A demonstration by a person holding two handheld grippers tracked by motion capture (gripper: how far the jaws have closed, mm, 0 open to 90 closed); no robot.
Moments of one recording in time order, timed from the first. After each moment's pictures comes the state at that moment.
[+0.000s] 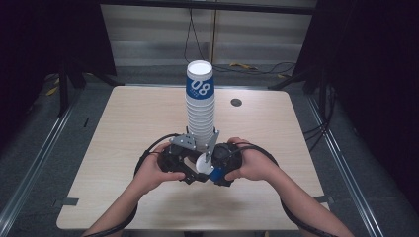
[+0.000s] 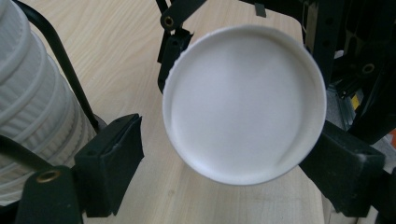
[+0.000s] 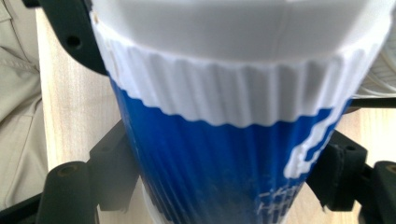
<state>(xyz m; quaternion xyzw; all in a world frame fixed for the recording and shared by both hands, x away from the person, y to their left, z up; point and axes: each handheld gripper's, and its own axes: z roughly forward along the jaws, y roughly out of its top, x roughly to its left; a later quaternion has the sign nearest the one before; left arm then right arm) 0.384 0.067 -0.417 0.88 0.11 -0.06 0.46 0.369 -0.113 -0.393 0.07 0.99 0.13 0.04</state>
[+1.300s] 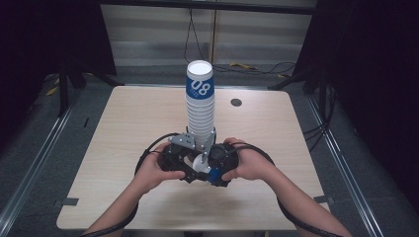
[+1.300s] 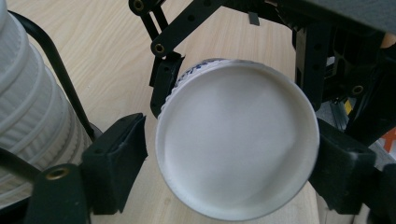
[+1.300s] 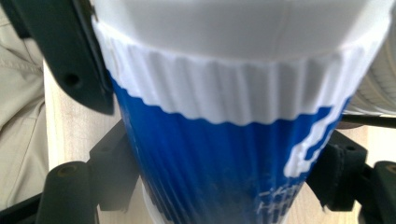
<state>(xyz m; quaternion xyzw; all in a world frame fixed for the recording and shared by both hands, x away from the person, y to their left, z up) 0.385 0.067 -0.416 0.88 0.10 -0.07 0.47 0.371 -0.104 -0.396 0.05 0.99 0.13 0.03</state>
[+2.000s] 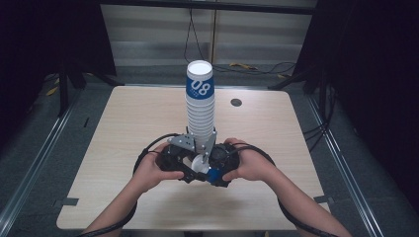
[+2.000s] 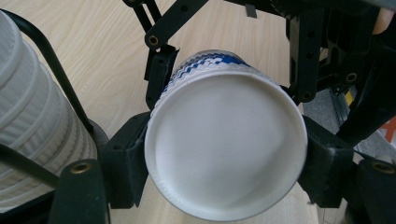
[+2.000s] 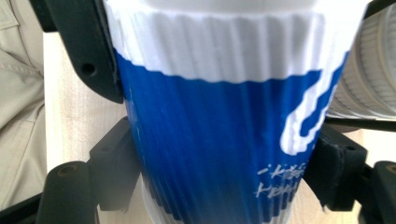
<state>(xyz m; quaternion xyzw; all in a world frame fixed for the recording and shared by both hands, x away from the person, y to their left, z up) 0.383 0.070 -0.412 0.88 0.09 -0.06 0.46 0.369 -0.106 -0.395 0.05 0.99 0.15 0.03</state>
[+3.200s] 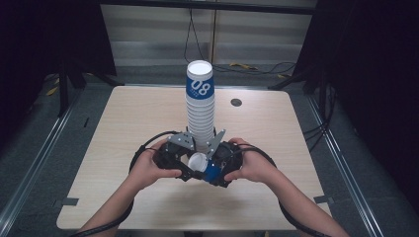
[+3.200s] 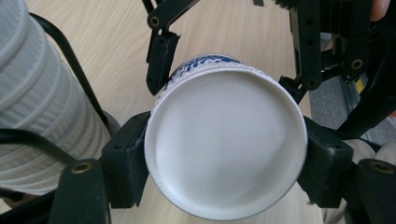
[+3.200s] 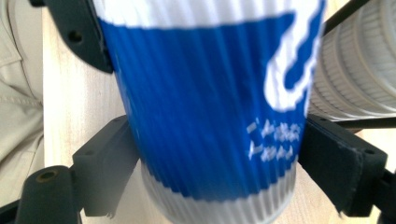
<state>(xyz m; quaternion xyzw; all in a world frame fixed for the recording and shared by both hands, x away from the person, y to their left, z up) 0.385 0.076 -0.402 0.90 0.08 -0.05 0.43 0.369 -0.118 -0.399 0.10 0.97 0.20 0.04</state>
